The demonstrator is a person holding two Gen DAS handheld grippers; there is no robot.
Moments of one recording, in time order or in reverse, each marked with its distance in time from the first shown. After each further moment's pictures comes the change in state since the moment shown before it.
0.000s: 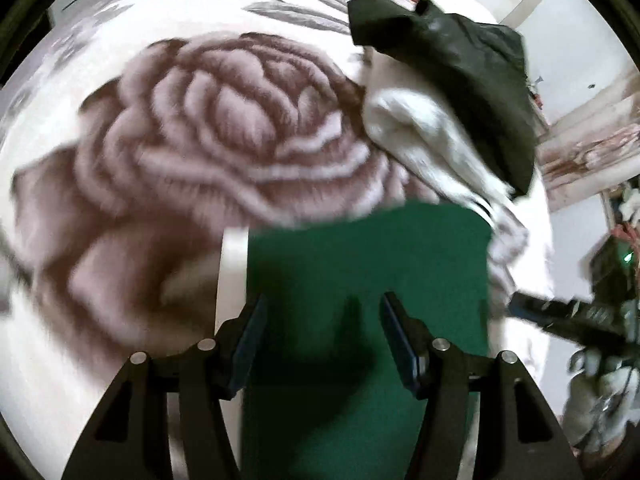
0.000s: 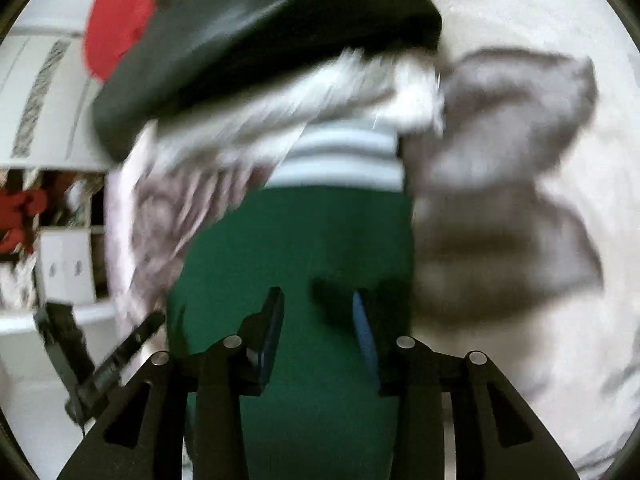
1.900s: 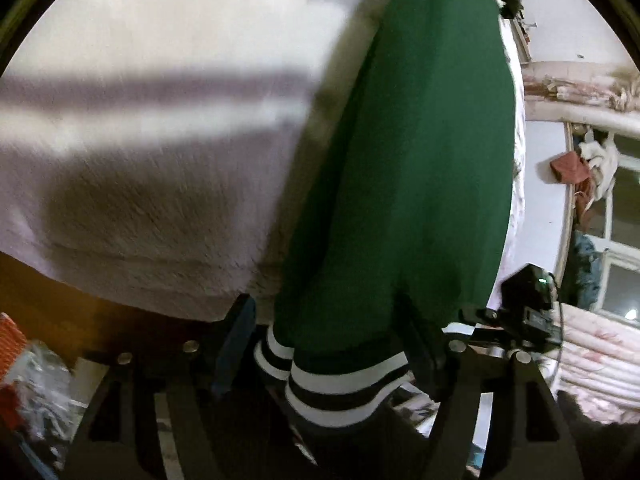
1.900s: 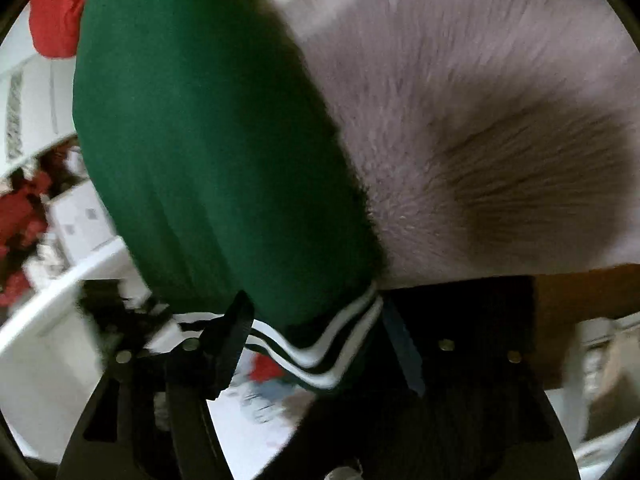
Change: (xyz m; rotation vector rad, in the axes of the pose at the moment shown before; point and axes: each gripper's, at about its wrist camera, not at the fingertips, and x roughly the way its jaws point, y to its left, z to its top) left arm -0.055 0.163 -0.387 -0.172 0.404 -0.275; right arm 0.108 -0.079 -0.481 0.431 0.297 0.262
